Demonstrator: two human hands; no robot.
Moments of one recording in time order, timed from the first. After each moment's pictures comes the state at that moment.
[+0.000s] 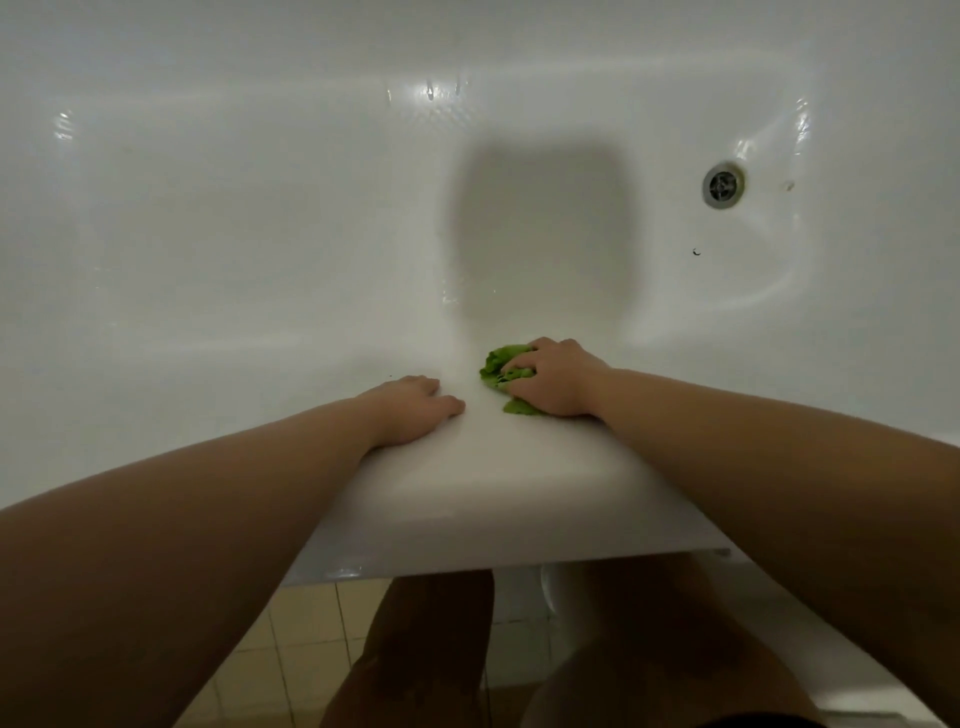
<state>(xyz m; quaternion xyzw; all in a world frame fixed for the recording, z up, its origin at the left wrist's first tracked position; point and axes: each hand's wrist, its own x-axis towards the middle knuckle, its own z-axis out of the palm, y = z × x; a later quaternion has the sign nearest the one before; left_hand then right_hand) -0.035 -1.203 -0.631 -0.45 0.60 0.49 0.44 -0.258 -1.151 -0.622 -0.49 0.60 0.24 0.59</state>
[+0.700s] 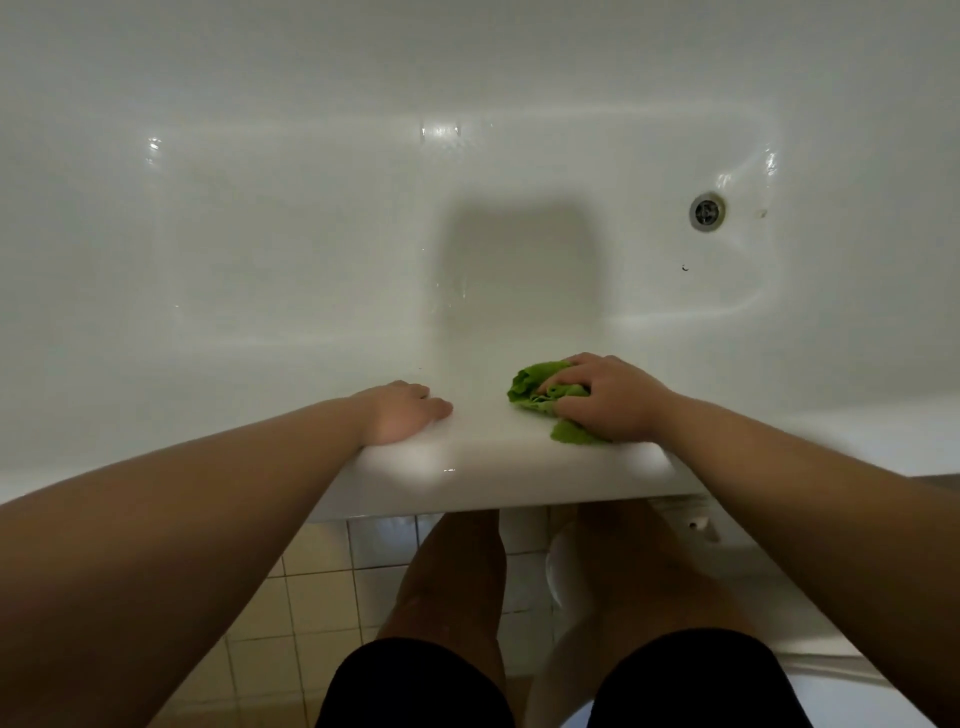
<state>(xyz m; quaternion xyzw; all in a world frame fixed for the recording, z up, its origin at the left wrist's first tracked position) 0.023 -1.210 -0.570 -0.46 0.58 0.52 0.43 -0.262 -1.122 -0.507 -0.46 0.65 0.13 0.59</state>
